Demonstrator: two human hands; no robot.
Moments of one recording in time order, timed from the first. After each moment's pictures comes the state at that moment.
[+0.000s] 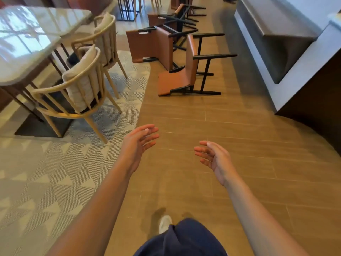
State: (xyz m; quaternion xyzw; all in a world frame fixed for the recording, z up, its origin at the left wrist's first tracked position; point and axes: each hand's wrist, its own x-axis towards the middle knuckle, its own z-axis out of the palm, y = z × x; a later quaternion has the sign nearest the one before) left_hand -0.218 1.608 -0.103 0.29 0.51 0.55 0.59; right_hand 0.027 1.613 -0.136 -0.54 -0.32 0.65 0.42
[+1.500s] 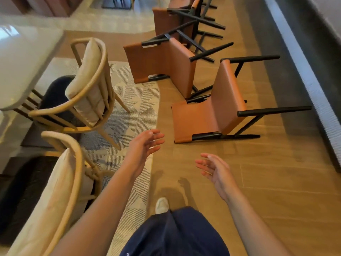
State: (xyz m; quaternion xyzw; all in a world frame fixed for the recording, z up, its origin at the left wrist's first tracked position) left_hand -0.497 2.446 -0.159 0.25 0.55 0.49 0.63; right_hand -0.259 2.415 -0.204 -0.60 -0.25 0.66 0.38
